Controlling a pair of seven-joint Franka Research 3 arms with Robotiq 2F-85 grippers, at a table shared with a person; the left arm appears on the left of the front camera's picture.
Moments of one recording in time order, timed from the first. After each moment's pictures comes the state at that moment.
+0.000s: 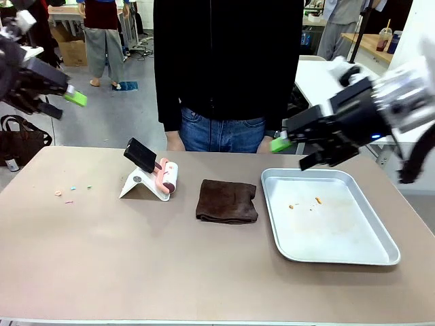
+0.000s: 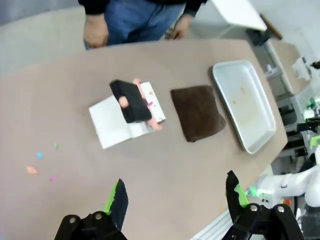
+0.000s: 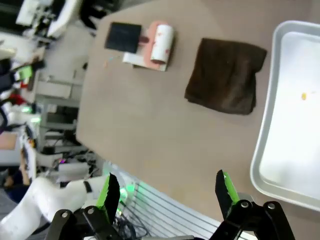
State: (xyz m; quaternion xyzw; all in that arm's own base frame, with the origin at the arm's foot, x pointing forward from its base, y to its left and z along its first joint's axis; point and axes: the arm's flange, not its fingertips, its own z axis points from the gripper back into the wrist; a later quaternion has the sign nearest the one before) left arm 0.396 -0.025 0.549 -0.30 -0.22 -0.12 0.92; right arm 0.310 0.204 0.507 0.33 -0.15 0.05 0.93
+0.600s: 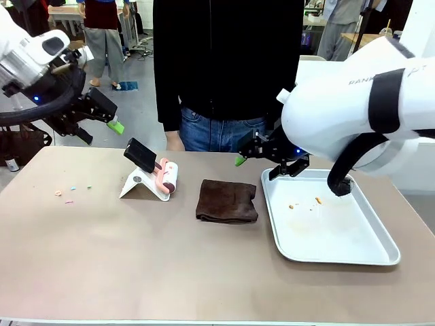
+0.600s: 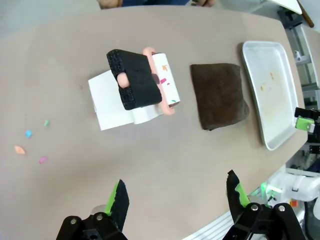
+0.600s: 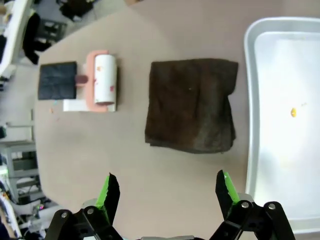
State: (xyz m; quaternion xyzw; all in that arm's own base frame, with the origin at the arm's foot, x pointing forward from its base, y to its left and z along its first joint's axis) left arm 0.423 -0.079 0.510 -0.24 -0.14 -0.09 0.96; right arm 0.373 0.257 0.444 0.23 -0.17 -0.05 0.96
